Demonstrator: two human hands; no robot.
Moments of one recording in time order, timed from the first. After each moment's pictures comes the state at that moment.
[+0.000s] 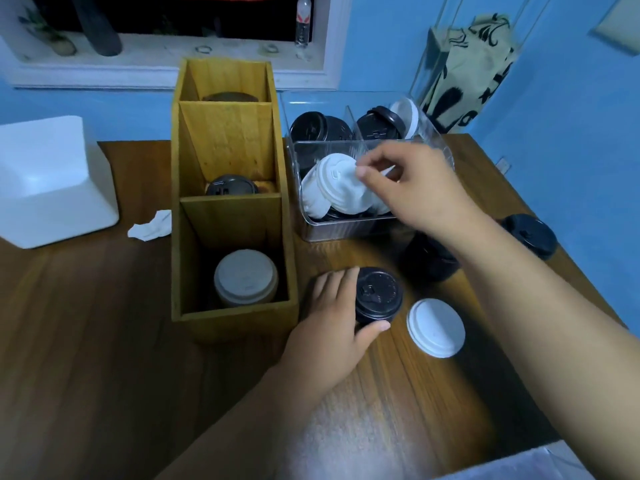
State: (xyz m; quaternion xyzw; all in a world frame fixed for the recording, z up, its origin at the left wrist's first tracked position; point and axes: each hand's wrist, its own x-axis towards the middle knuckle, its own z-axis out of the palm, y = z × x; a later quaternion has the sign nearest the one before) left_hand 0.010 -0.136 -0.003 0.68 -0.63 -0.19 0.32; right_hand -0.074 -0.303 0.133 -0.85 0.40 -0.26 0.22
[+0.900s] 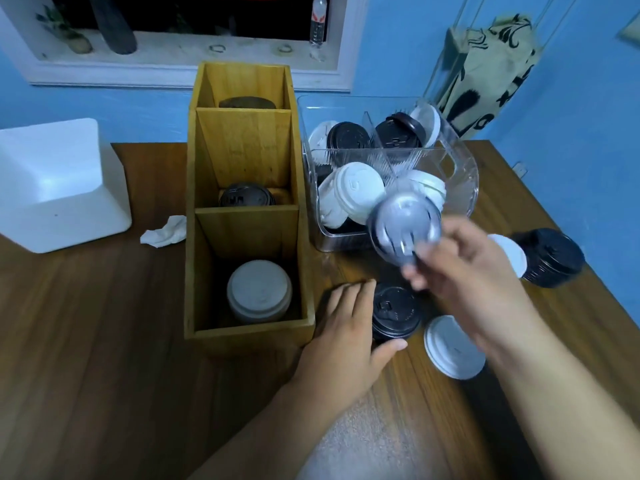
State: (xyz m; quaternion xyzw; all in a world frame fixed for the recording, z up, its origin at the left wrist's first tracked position) left_hand 0.011 -0.138 -0.004 0.68 -0.63 -0.19 0.31; right_hand -0.117 -0.234 0.106 -0.56 0.42 -0.37 0.61
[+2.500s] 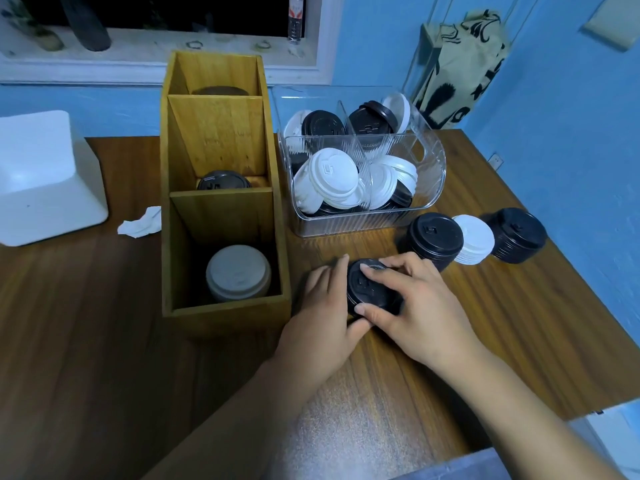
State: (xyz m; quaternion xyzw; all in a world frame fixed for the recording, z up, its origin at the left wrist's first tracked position) left_hand 0.012 -0.138 -0.003 0.67 -0.63 -0.21 0.32; right_hand -0.148 -0.206 0.038 -0.87 0.44 -0.16 0.17
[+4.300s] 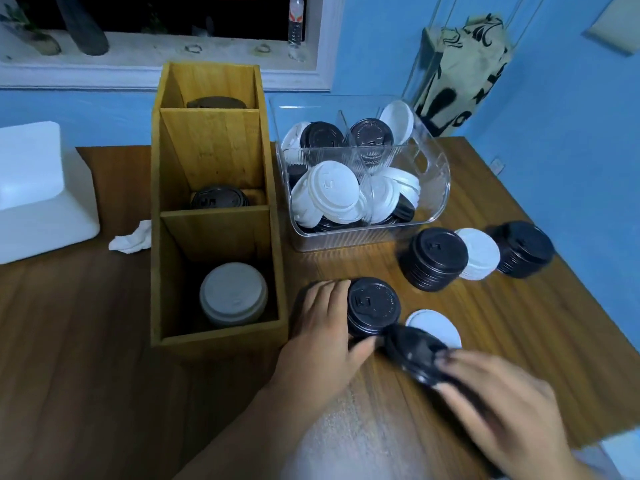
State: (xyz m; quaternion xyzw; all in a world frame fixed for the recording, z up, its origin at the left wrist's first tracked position) left_hand 0.011 -0.140 -0.002 0.69 -0.62 -0.18 0.33; right_hand -0.231 -0.165 0.038 -0.89 0.32 -0.31 0.04
